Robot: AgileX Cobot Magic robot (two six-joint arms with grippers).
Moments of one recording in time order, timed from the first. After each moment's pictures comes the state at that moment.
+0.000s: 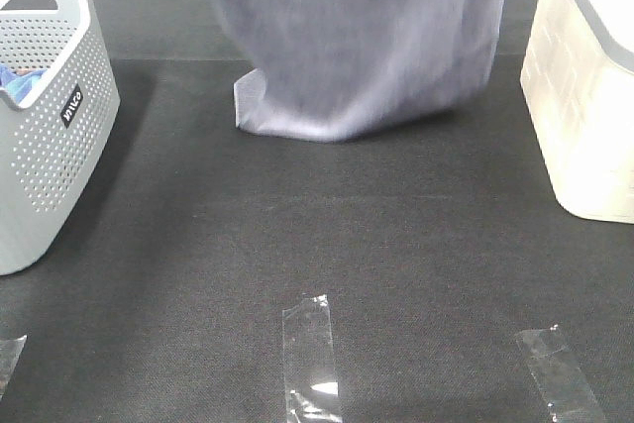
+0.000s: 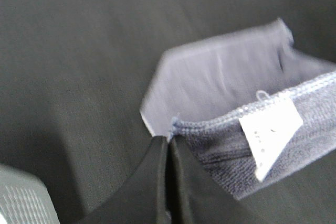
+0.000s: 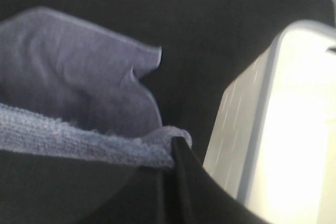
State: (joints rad) left arm -0.29 2.02 -2.01 -0.11 0.81 0.10; right arm 0.34 1.98 -2.21 -0.27 1.21 0.08
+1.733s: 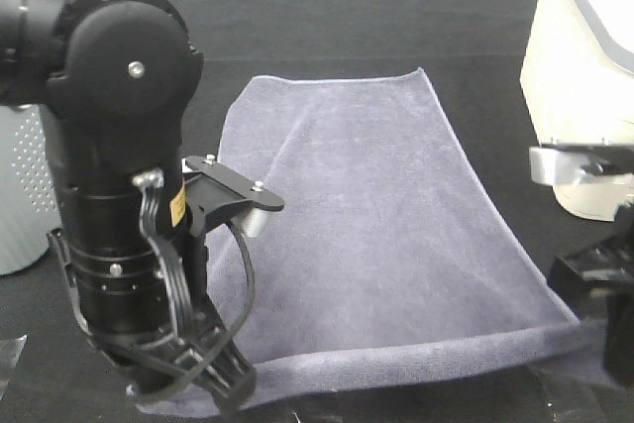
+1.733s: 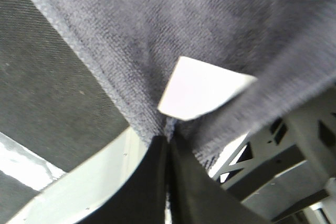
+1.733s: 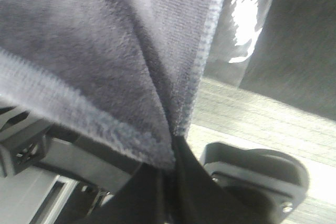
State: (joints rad) left arm -0.88 1.71 -1.09 -0.10 1.16 -0.22; right arm 0.34 1.40 -0.77 0.18 1.22 -0.01
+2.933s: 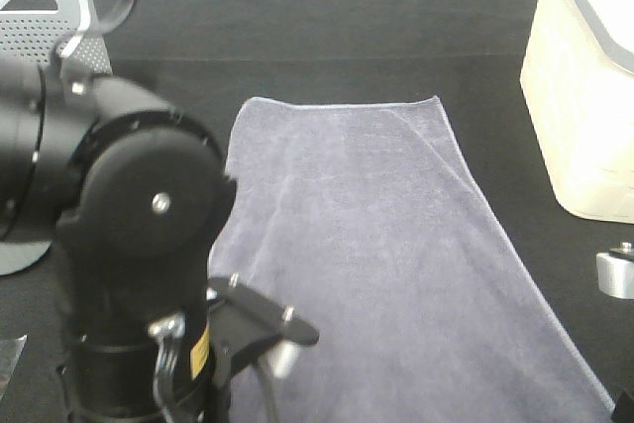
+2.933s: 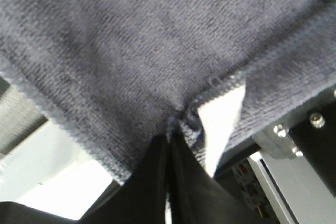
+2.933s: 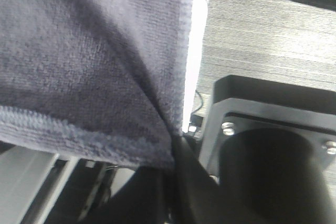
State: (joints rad) left arm -1.03 1.72 -0.97 -0.32 1.12 -0.24; right arm 0.34 1.21 -0.51 0.20 1.21 0.12
